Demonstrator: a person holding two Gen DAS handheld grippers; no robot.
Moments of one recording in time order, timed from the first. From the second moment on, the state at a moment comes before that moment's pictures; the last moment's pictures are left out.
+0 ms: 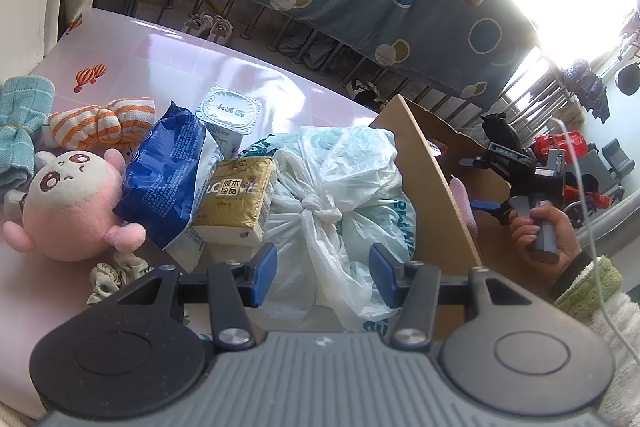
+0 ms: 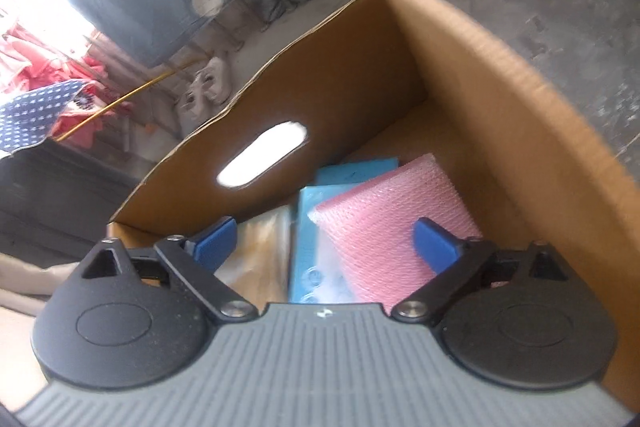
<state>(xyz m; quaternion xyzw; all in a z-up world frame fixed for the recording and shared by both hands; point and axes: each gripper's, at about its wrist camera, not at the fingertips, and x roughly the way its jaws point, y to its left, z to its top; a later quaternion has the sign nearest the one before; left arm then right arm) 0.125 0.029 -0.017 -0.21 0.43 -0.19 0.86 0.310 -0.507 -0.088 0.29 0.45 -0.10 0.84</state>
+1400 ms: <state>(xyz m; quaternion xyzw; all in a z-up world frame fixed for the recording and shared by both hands) 0.116 0.038 -0.009 -0.23 0.42 -0.20 0.86 0.269 -0.435 -0.085 -0.07 0.54 -0.15 0.82</state>
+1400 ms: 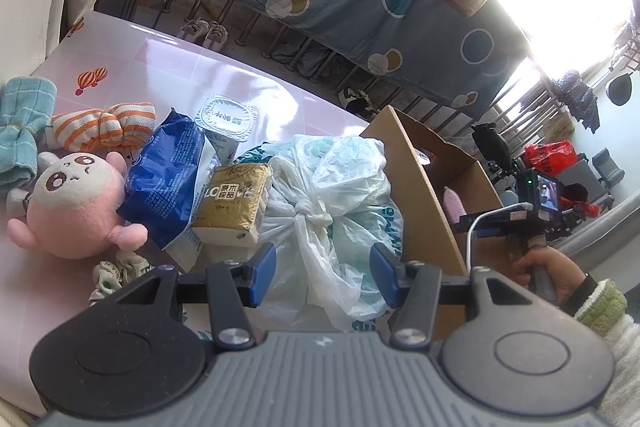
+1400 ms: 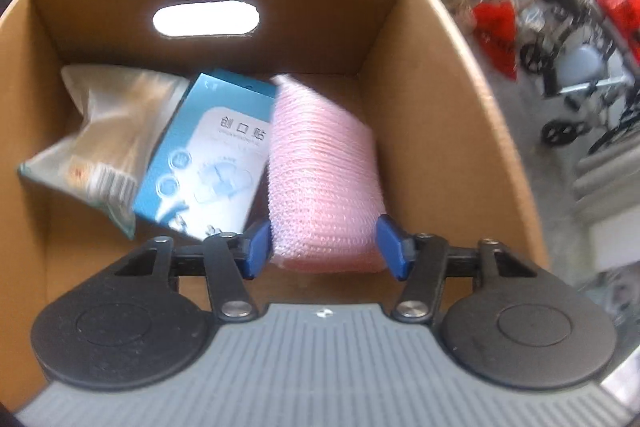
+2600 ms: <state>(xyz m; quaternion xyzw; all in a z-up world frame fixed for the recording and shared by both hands) 0.113 0.046 -0.007 -0.21 0.42 -0.18 0.86 0.266 -0.504 -0.101 0.29 0.51 -0.15 0.80</state>
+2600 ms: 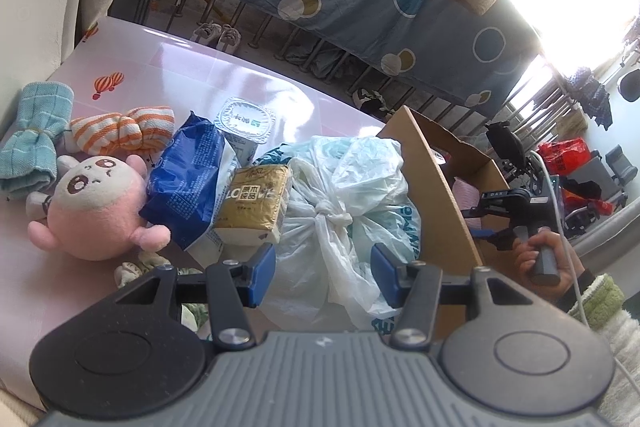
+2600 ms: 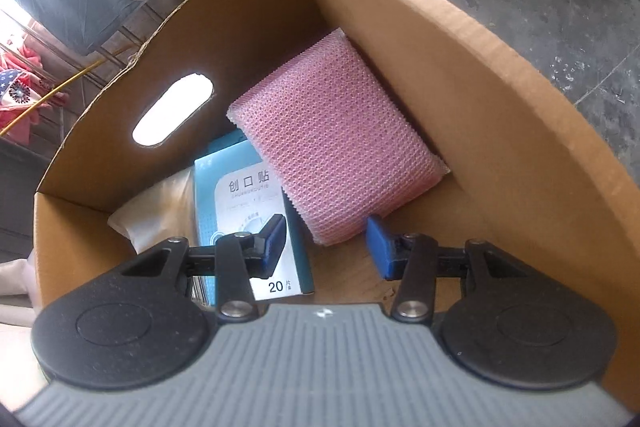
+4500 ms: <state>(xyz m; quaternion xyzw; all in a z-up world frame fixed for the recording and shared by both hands) 0.002 0.204 -0.020 -0.16 0.37 0.03 0.91 0.310 -0.041 -0.093 0.05 0.61 0.10 0.78</state>
